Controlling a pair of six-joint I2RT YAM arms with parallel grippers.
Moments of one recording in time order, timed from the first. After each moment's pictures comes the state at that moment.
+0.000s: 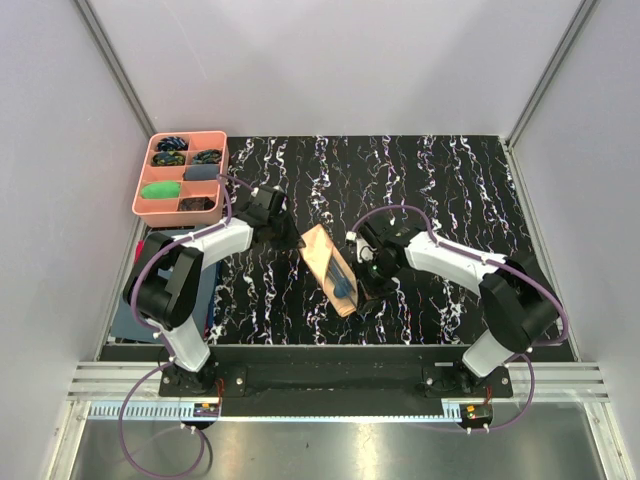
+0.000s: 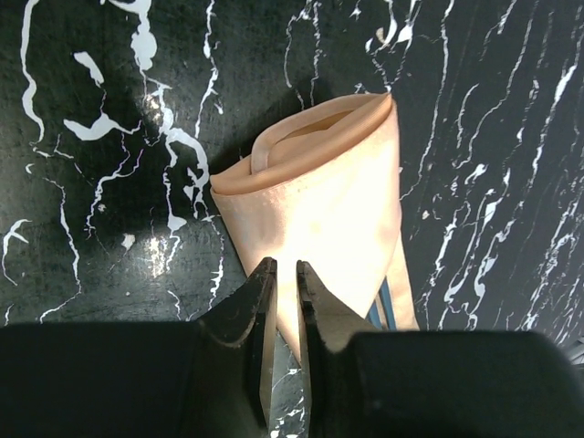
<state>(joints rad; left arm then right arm) -0.44 1.72 1.03 -0.23 0.17 -0.77 0.68 1.60 1.01 -0.75 -0.46 0.35</state>
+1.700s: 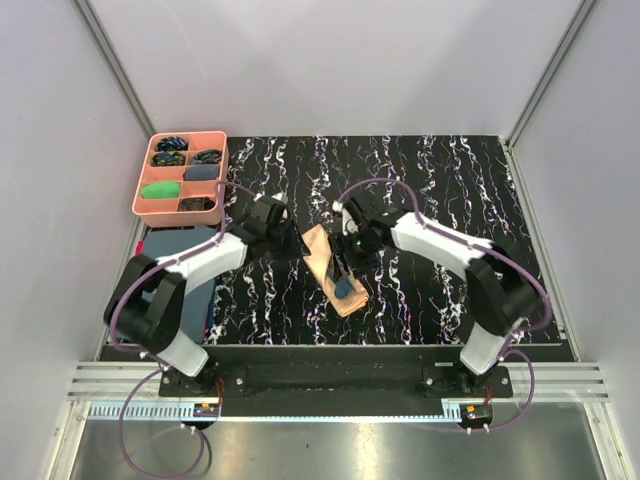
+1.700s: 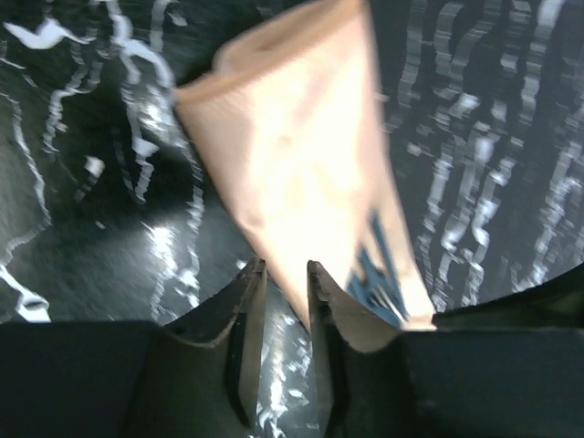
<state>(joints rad) -0.50 1.59 0.92 -0.22 0.17 -0.76 0.67 1.78 1.25 -0.68 -0.33 0.33</state>
